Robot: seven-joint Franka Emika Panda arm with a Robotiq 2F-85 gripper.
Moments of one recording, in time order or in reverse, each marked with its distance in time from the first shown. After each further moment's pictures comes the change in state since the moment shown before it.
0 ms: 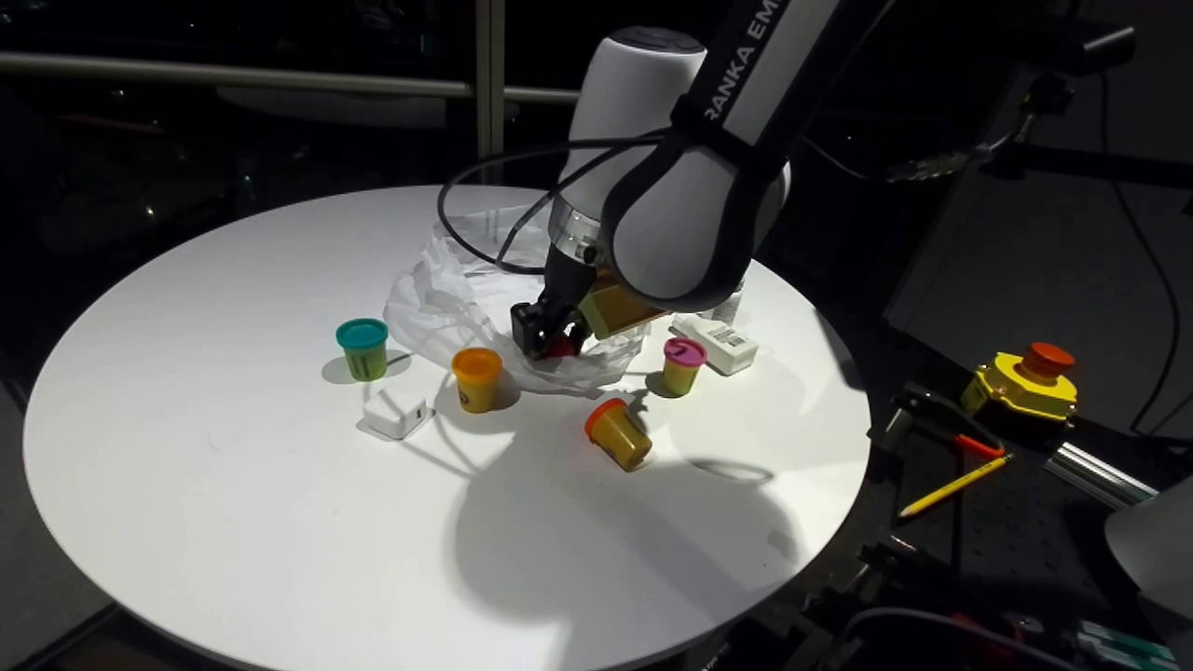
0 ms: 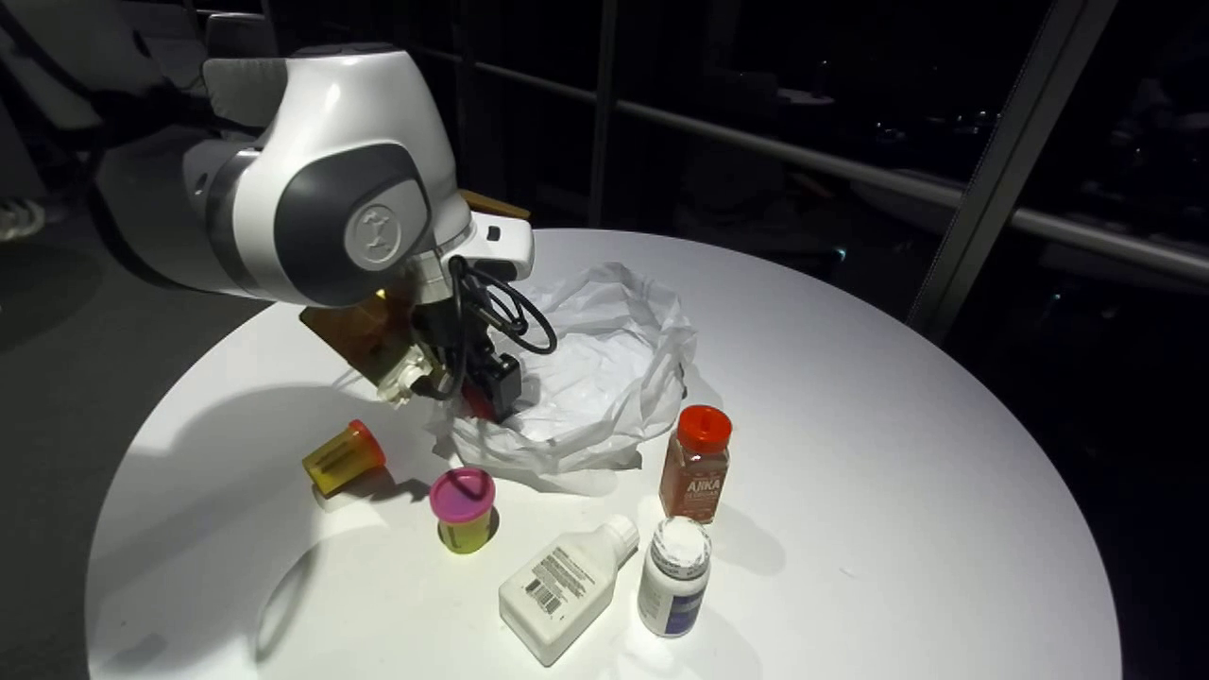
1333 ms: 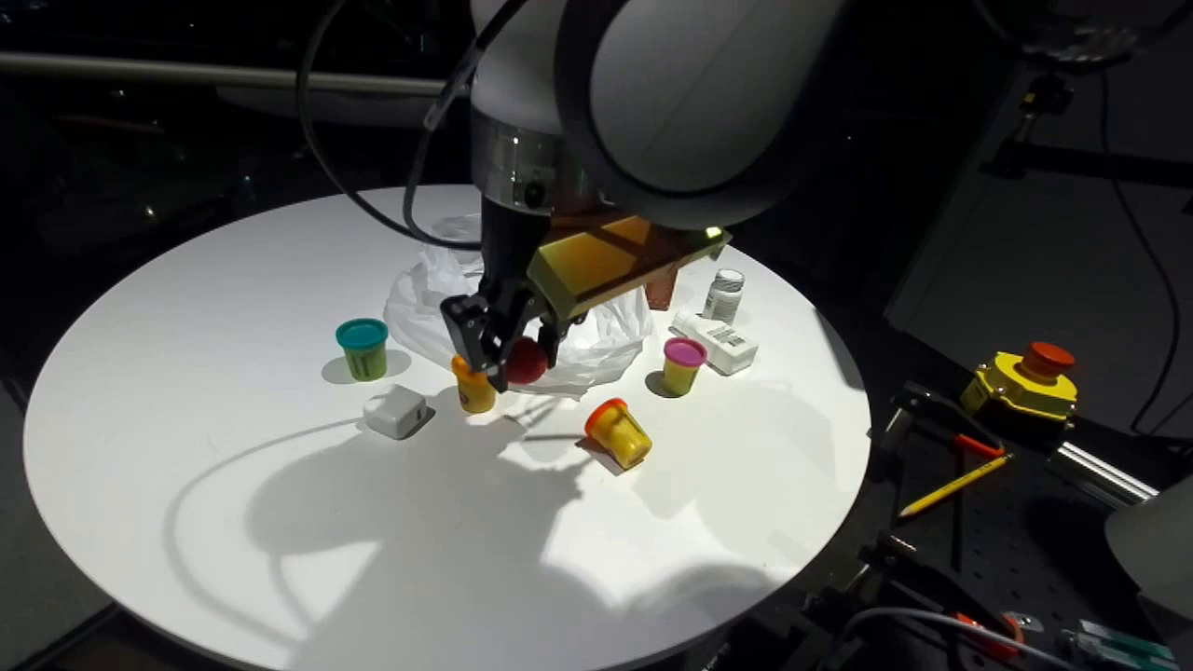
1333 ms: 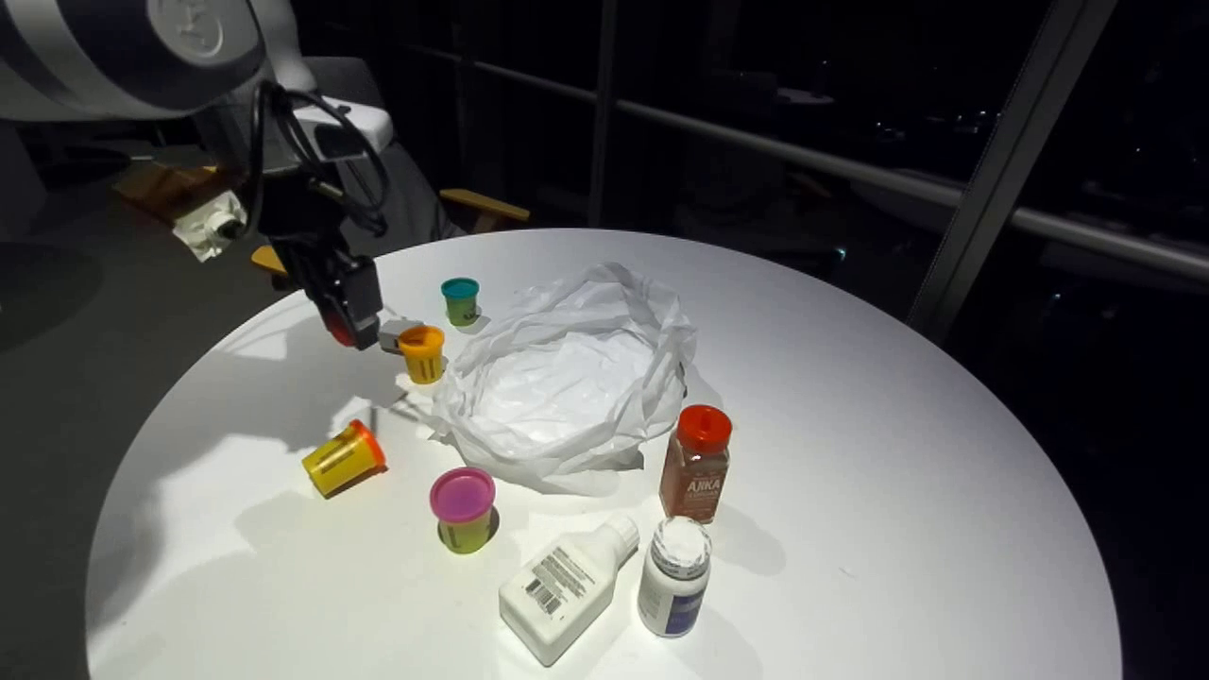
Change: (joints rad) arm 0.378 -0.208 -0.159 -0.022 0.018 -0.356 0.097
